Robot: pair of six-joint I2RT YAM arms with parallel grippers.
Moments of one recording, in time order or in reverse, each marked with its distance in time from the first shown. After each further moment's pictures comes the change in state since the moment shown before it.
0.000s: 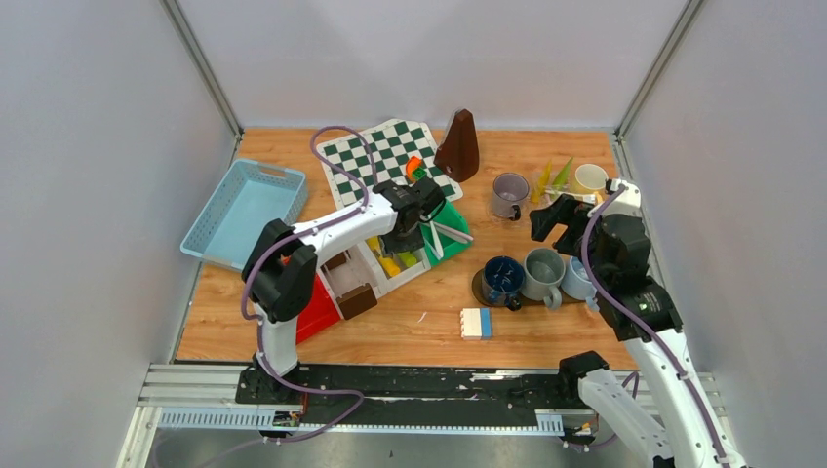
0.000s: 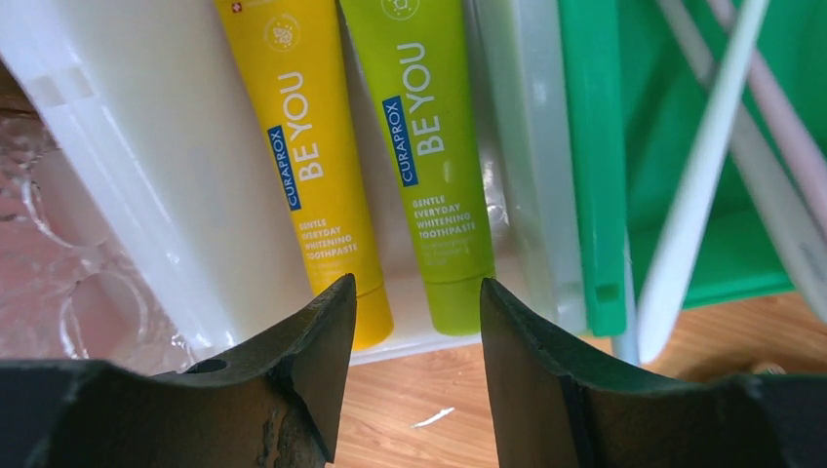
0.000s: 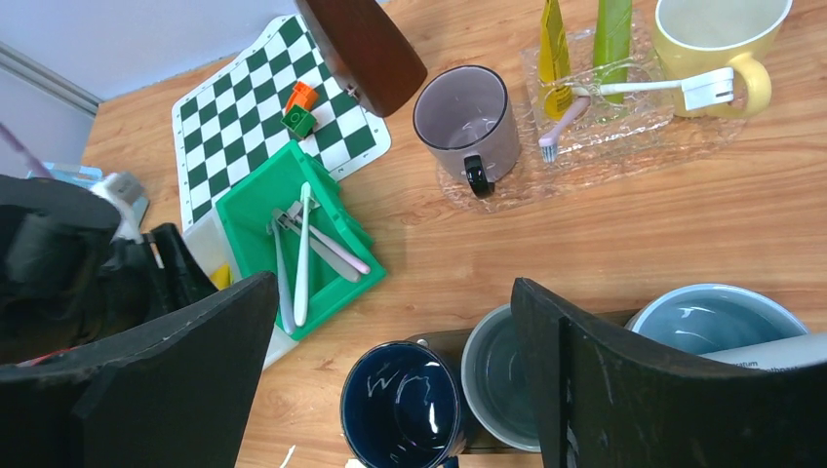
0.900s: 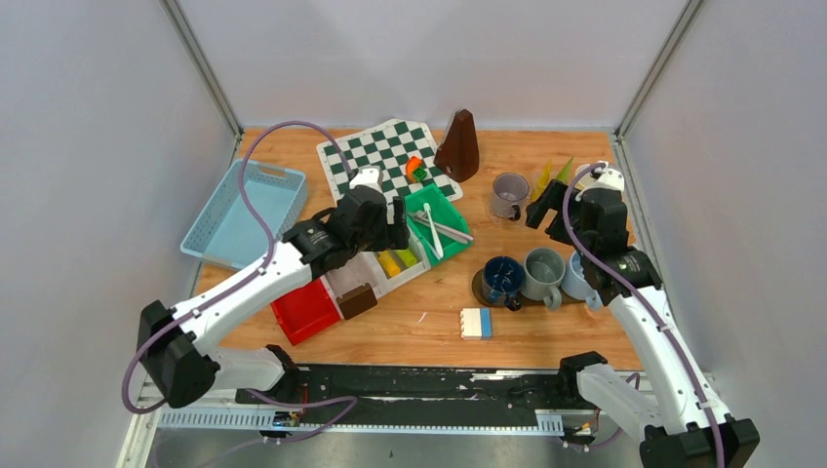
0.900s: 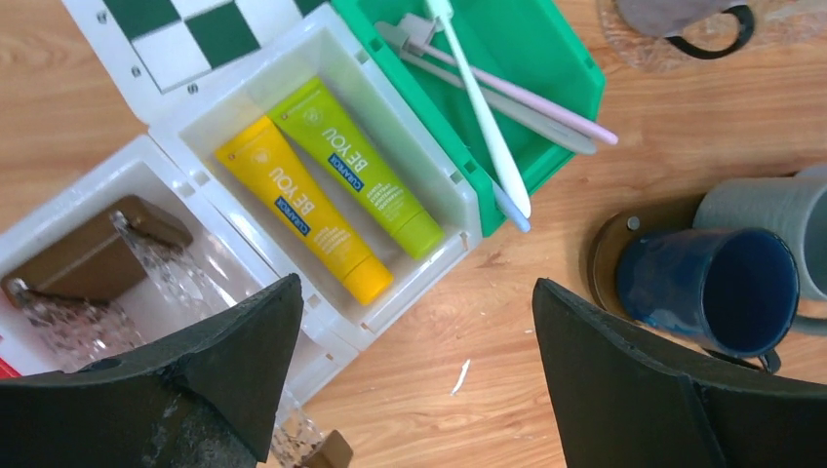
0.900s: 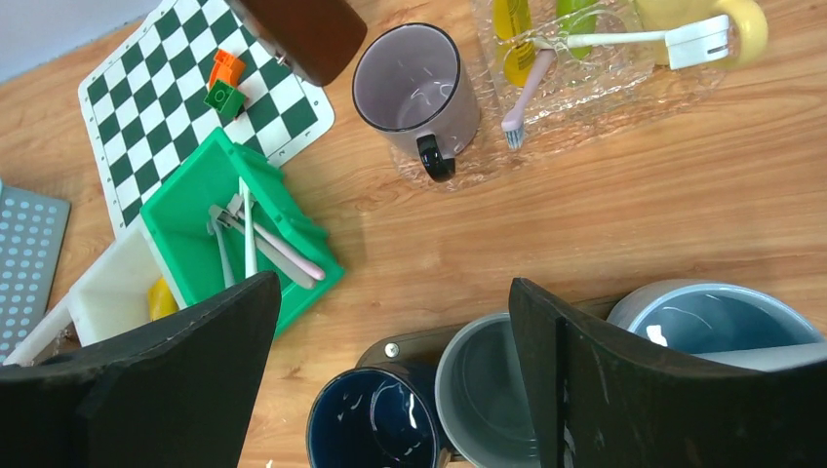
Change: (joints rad) left arm 0.000 -0.661 -0.461 0.473 0.068 0.473; right arm -0.051 0.205 0.038 0.007 0.022 0.026
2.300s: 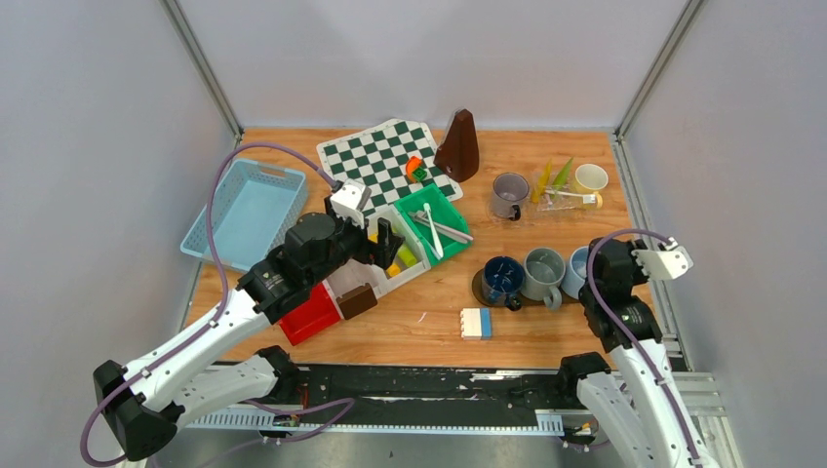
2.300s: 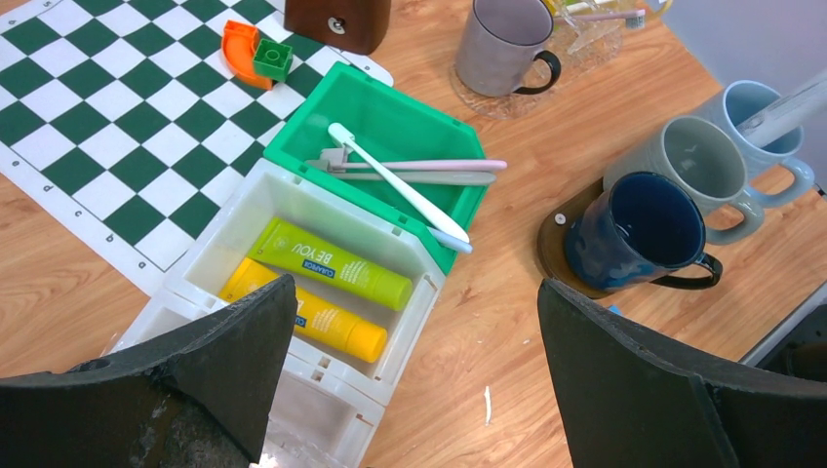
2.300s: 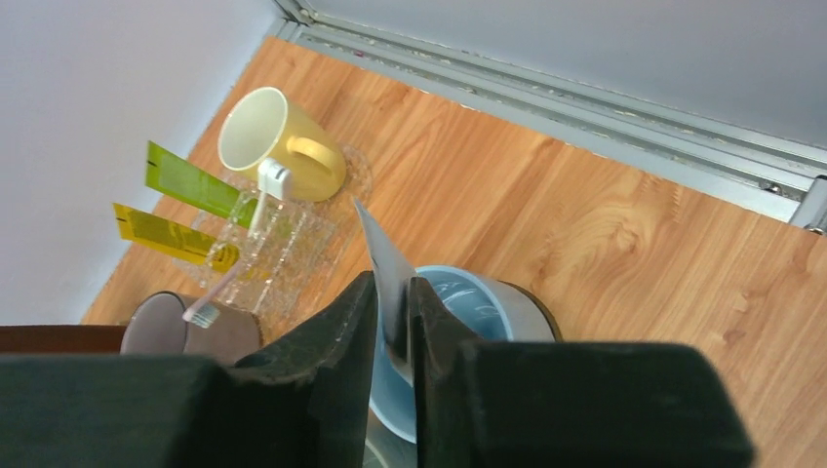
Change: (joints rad) left arm 0.000 -0.319 -0.232 0.299 0.167 0.334; right arm -0.034 -0.304 -0.305 -0.018 0.753 0.391
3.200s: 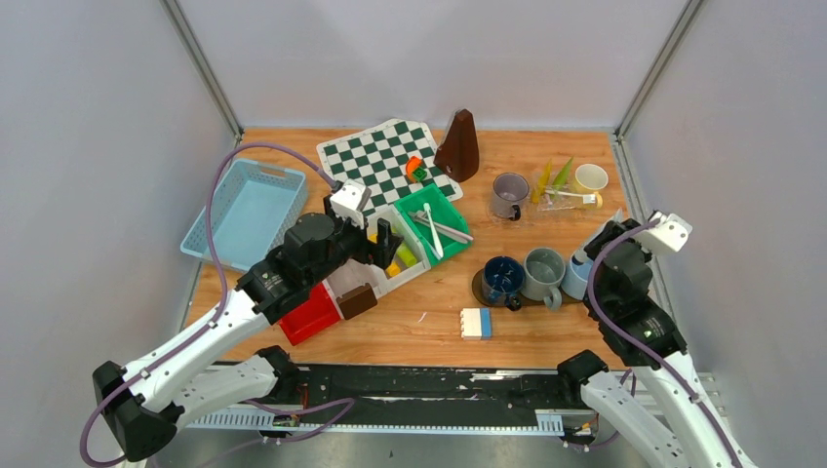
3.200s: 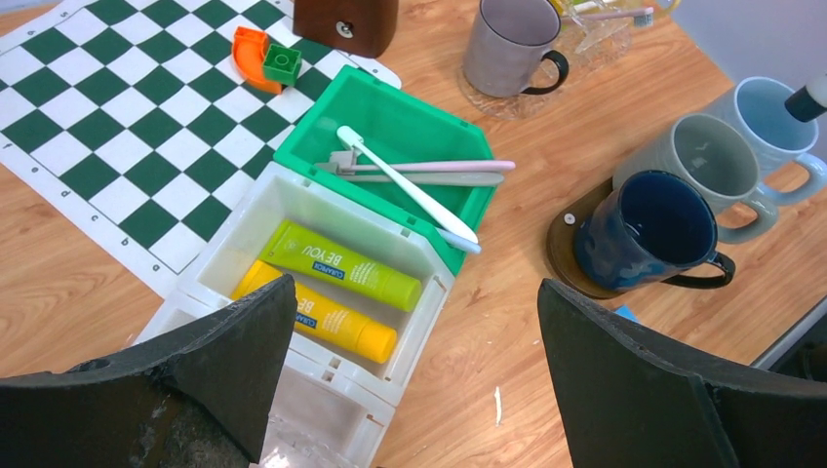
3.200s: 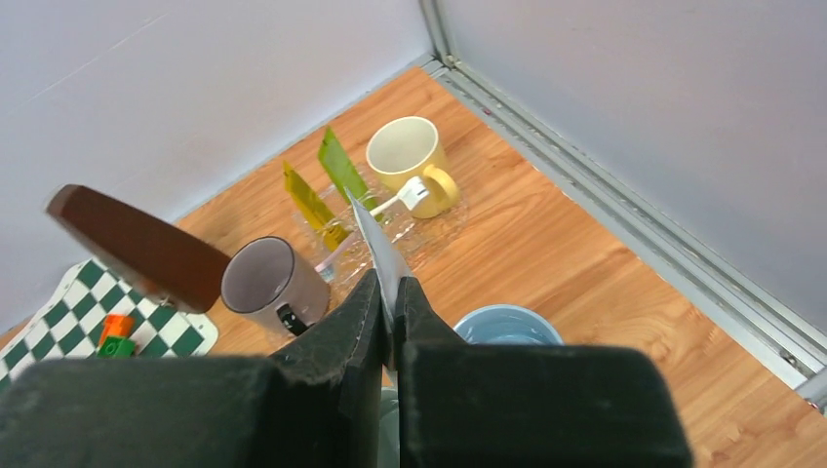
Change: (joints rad) left arm 0.000 -0.005 0.000 -0.003 -0.010 0.026; right arm 0.270 -0.051 0.182 0.066 0.018 -0.415
